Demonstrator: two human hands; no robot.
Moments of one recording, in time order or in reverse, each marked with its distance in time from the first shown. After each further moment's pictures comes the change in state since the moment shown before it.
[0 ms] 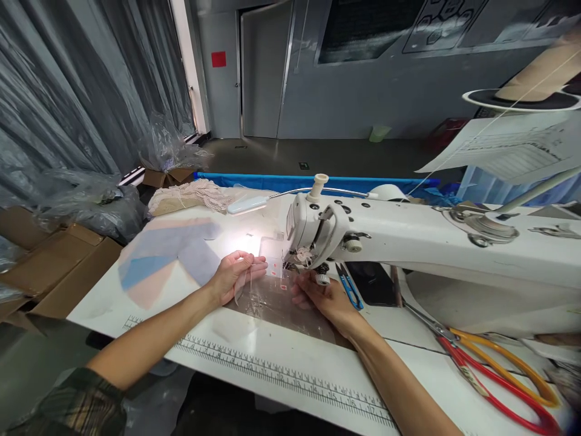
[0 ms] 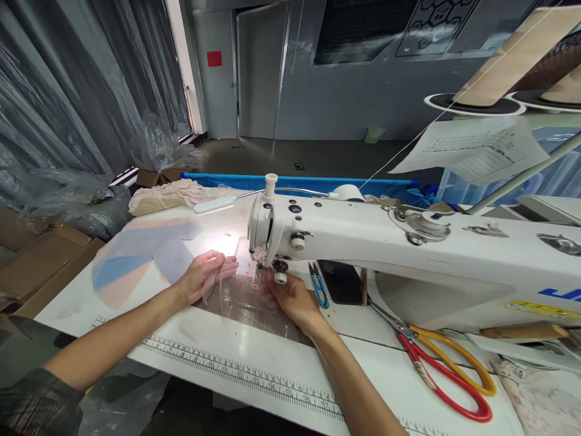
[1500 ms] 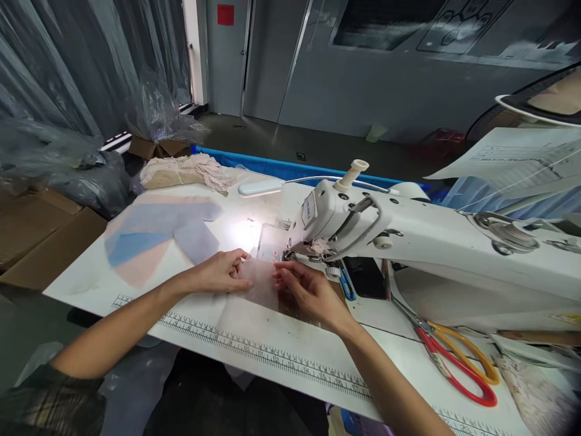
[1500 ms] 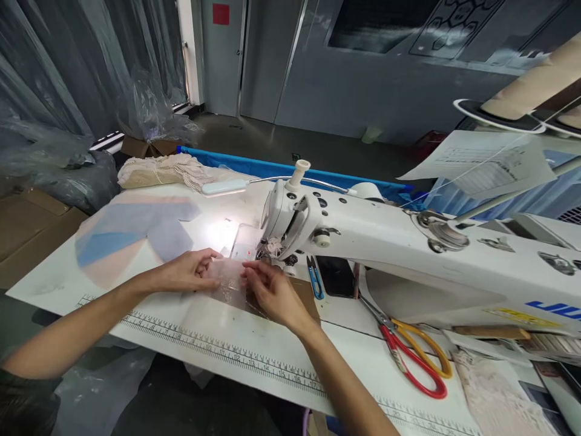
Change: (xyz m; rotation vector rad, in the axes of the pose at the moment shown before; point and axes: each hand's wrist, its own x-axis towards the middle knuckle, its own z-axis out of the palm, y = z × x) left_hand -0.033 0.033 -0.030 1.069 -0.339 -0.025; right_hand -0.013 -0.016 0.031 -0.430 -0.139 -0.212
